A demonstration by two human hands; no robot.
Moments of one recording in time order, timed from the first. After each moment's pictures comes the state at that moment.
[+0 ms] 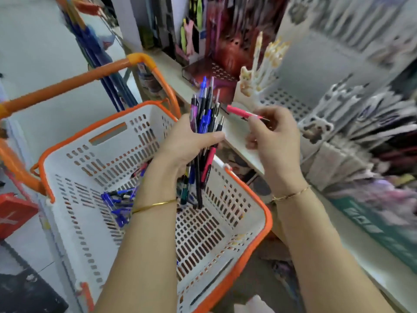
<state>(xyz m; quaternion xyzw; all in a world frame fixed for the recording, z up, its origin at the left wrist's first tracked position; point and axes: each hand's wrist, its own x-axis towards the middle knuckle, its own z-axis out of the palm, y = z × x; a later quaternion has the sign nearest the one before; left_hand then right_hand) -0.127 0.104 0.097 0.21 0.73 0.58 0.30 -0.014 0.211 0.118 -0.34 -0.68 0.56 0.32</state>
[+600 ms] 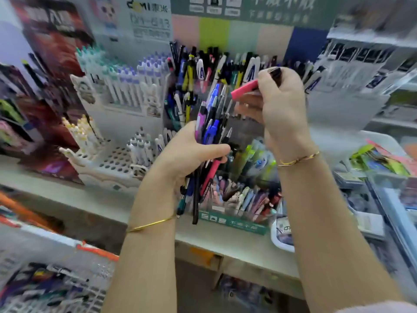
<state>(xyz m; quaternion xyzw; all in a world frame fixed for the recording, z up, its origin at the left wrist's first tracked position) 0.104 0.305 0.221 0.53 0.56 0.48 0.41 0.236 0.372 0.271 -0.35 -0.55 0.49 0.58</state>
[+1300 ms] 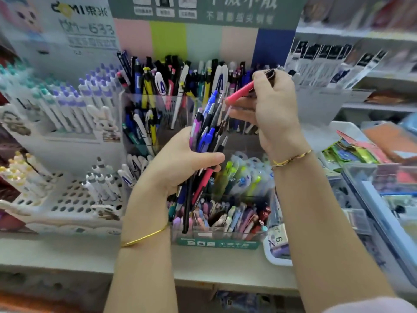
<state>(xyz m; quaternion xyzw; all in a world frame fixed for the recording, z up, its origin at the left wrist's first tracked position) 0.107 0.374 0.227 0.60 0.52 0.41 0.45 0.250 0.427 0.275 -0.41 -0.51 0.46 0.60</state>
